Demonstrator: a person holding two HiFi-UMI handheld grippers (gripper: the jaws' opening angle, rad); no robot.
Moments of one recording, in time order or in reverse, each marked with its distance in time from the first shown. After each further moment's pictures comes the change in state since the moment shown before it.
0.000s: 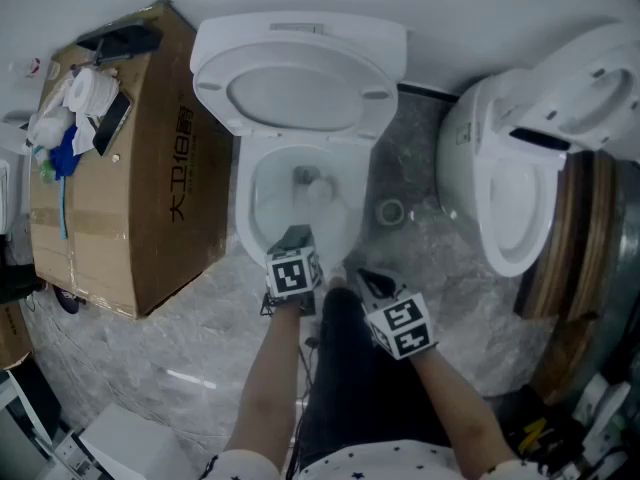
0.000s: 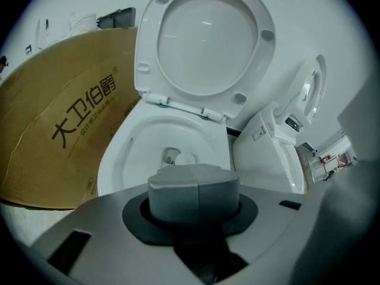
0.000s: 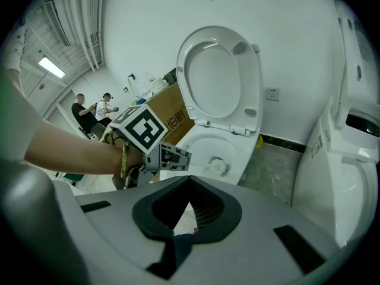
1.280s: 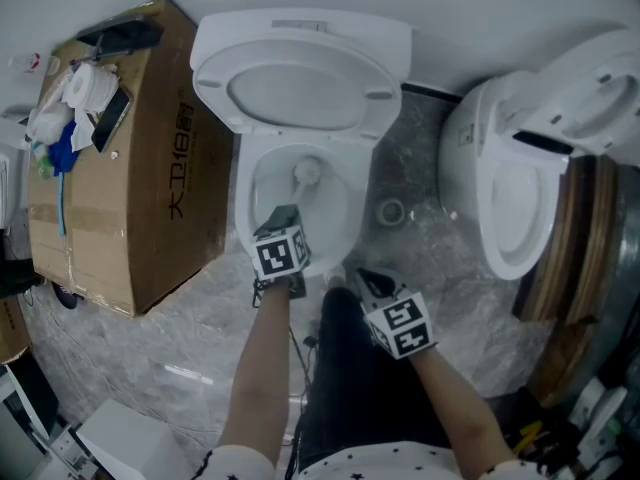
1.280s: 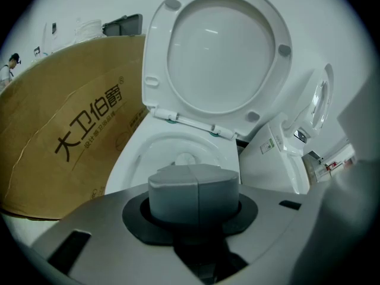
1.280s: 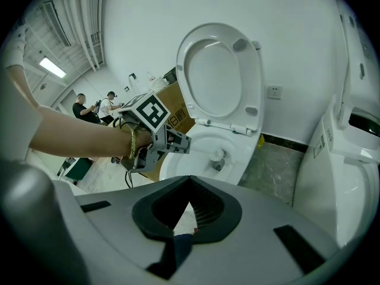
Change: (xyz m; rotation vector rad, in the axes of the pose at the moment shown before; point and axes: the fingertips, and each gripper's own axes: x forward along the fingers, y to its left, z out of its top) left arm 0.007 0.023 0.038 -0.060 -0.033 0.020; right arm 0.004 -0.002 0.002 0.008 0.013 0.021
